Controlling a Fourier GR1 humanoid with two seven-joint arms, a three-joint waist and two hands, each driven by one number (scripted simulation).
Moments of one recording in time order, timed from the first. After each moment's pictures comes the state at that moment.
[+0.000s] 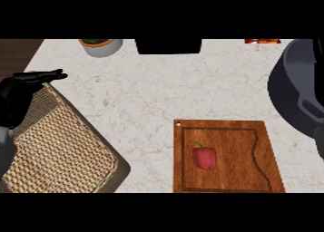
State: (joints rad) left arm -0.31 0.54 -0.04 -1.44 0.32 0.12 0.17; right arm -0.43 -0.44 -0.03 -1.58 -0.48 -0.24 -0.11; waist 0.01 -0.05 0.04
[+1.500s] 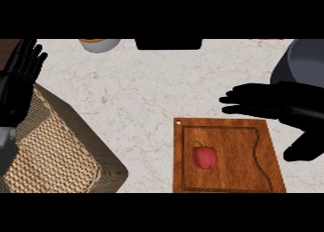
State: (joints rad) left arm -0.34 0.63 -0.19 -1.54 0.48 0.33 0.00; right arm -0.56 -0.92 0.48 -1.68 0.26 0.43 -0.40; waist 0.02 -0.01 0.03
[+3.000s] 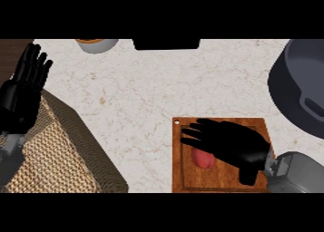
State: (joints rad) left arm -0.32 0.67 -0.31 -1.54 0.60 0.43 -0.11; right arm -0.47 -0.64 0.75 -1.69 0.63 0.42 -0.09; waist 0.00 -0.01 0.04
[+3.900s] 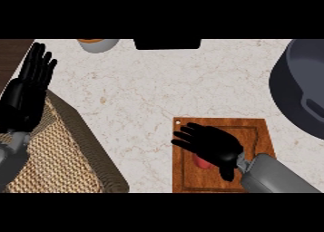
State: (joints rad) left arm -0.35 0.67 -0.35 -1.52 0.63 0.46 -0.12; right arm -0.45 -0.46 0.80 -1.44 0.81 0.29 -0.13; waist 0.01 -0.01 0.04
